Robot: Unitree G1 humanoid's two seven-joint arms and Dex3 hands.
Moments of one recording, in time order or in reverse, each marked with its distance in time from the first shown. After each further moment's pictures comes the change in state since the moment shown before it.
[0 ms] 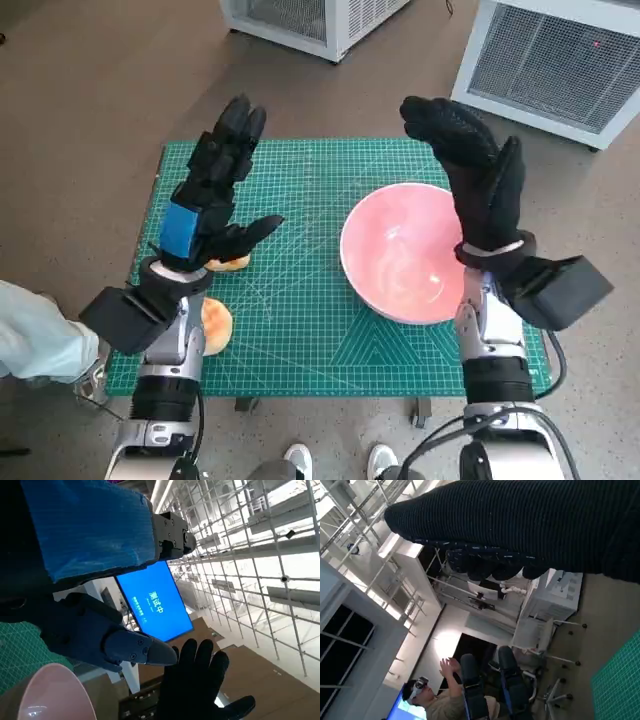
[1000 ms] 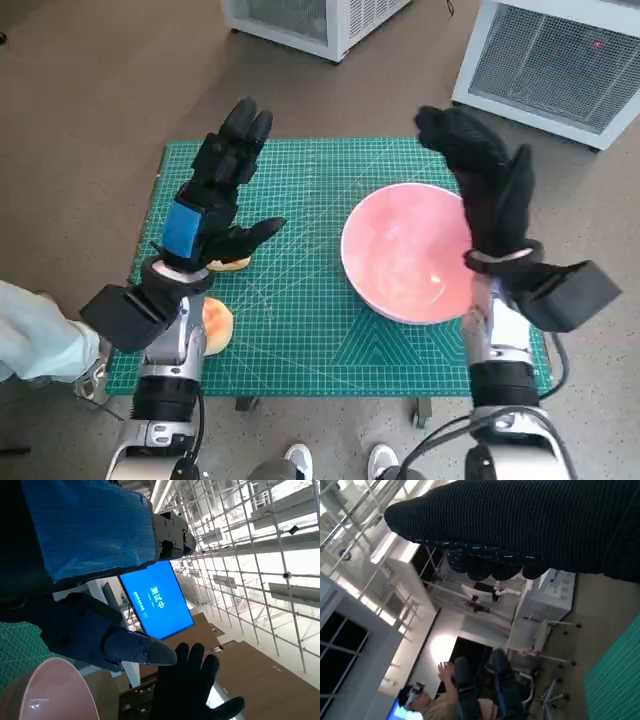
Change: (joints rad) left arm 0.001 -0.003 0.000 -0.002 -0.011 0.021 -0.023; right arm 0.018 -0.056 -0.056 0.102 0.020 -0.019 0.023
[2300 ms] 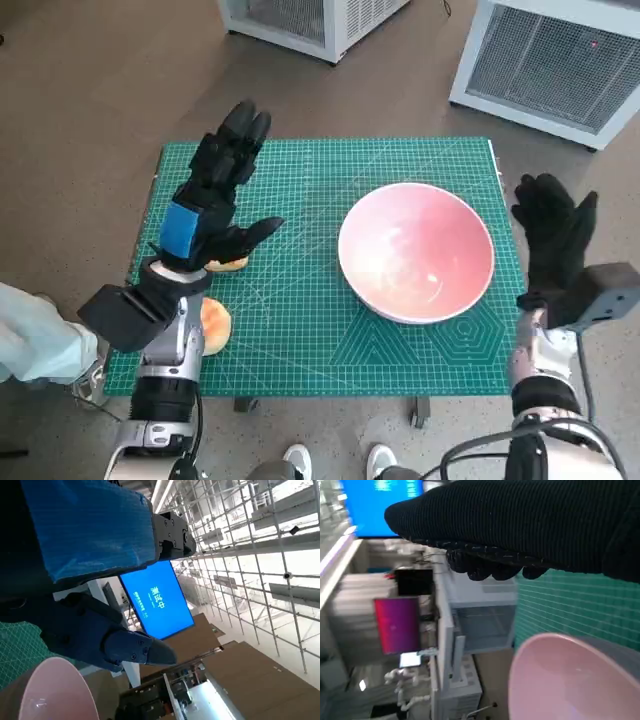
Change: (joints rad) left arm 0.001 0.003 0.004 0.000 0.000 0.003 0.004; right arm -0.019 -0.095 -0.164 0.516 -0.092 0.081 -0.328
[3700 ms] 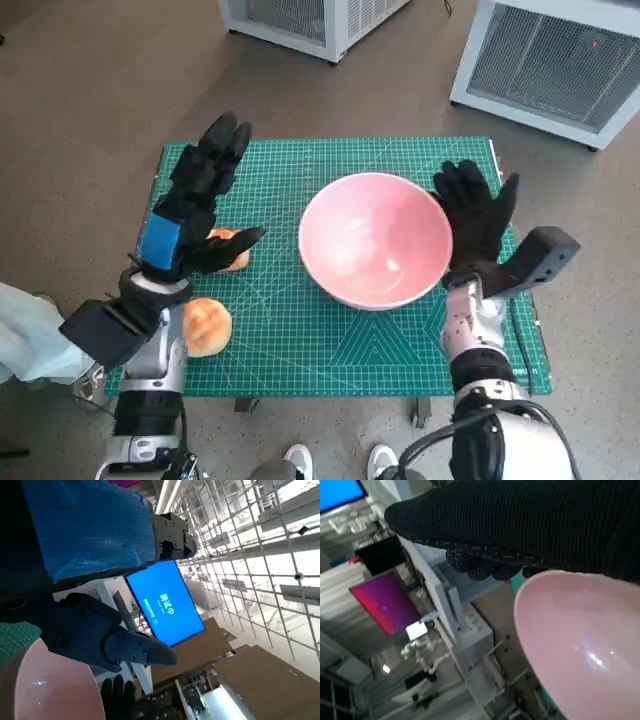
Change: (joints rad) left arm 0.090 0.056 0.029 -0.101 0.007 0.025 0.010; right arm -0.170 0.195 -0.135 0.022 0.099 0.208 0.071
